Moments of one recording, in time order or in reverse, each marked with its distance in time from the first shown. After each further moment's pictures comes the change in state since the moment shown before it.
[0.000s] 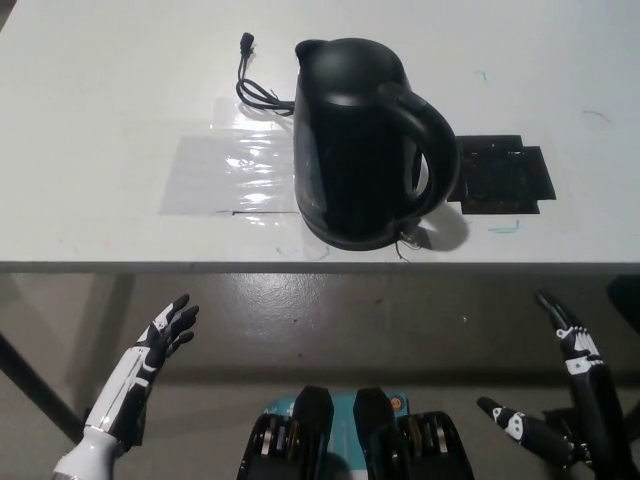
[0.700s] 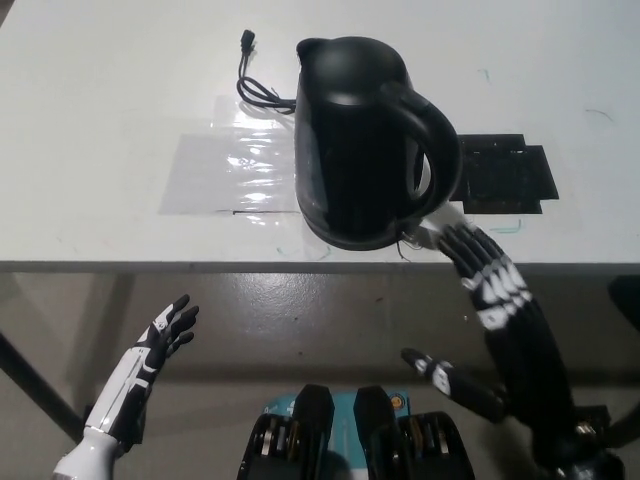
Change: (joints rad) left_arm 0.000 0.000 -0.001 -0.005 0.001 0.002 0.000; right_arm -0.090 0.117 -0.019 -0.229 -0.305 0.023 0.136
